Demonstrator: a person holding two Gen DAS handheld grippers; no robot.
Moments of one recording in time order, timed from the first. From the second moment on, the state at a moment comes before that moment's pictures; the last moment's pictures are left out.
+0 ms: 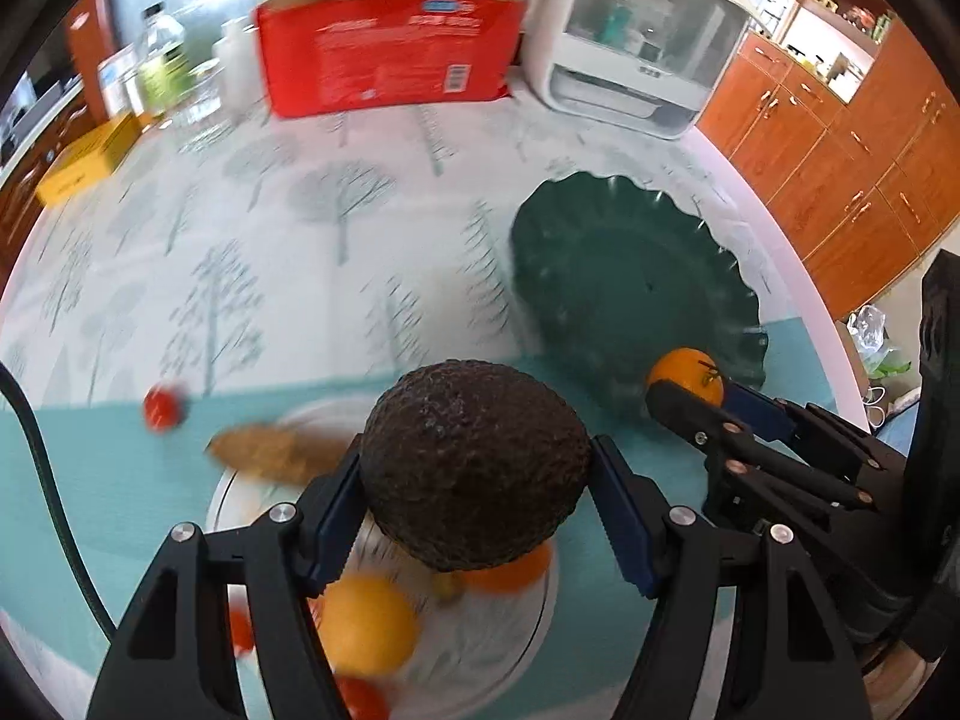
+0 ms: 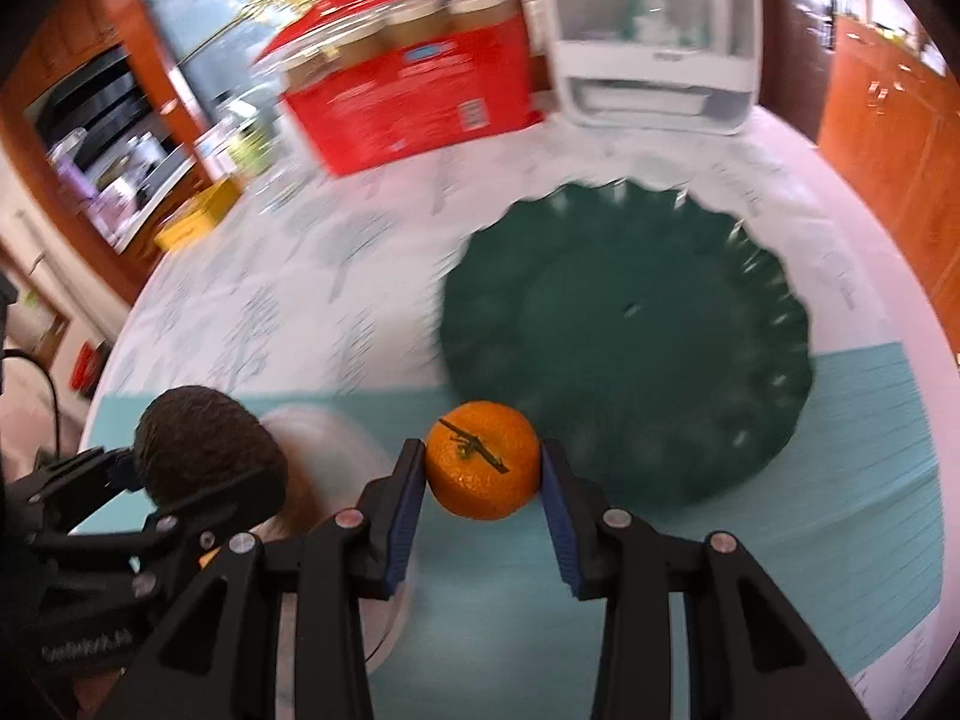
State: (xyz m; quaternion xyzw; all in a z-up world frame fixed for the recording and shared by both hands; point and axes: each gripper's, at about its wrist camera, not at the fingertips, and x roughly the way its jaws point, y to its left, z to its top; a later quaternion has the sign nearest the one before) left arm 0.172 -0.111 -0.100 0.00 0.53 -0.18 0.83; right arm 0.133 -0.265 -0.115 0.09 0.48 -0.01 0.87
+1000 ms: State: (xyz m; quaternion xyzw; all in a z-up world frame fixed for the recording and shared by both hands) left arm 0.252 -0.174 -0.134 0.05 0.54 -0.18 0.82; right arm 0.147 -0.260 -0.159 0.03 0.52 -0.02 0.85
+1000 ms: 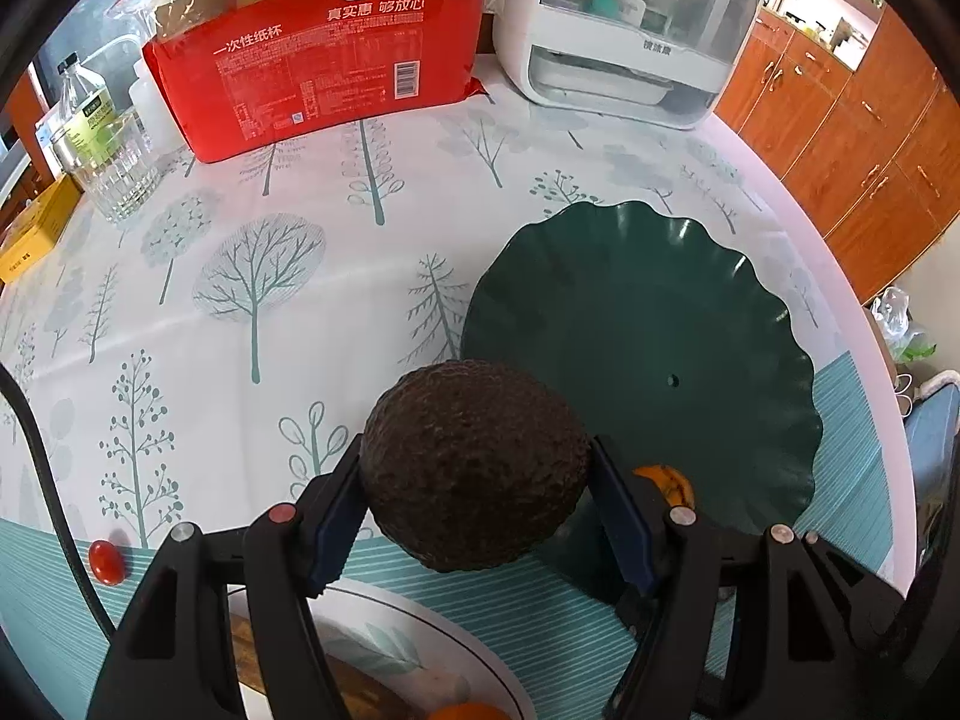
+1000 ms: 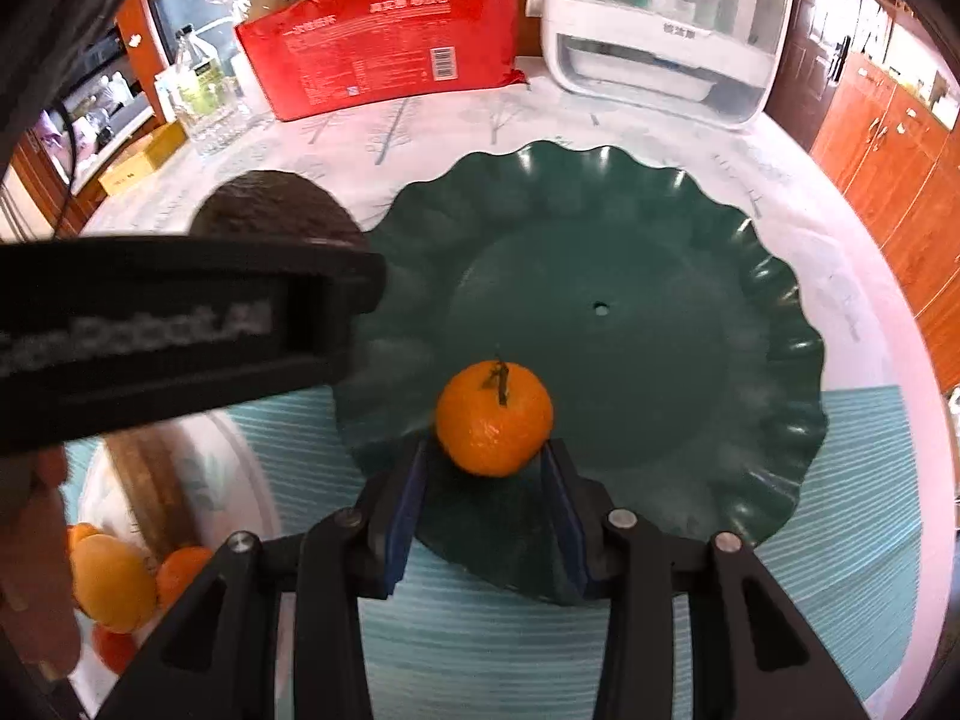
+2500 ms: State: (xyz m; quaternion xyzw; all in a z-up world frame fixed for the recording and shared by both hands) left arm 0.162 -0.064 -0.022 0.06 0.47 -0.11 0.88; right arm 0.084 -0.192 -0.044 0.04 0.45 -0.02 0.89
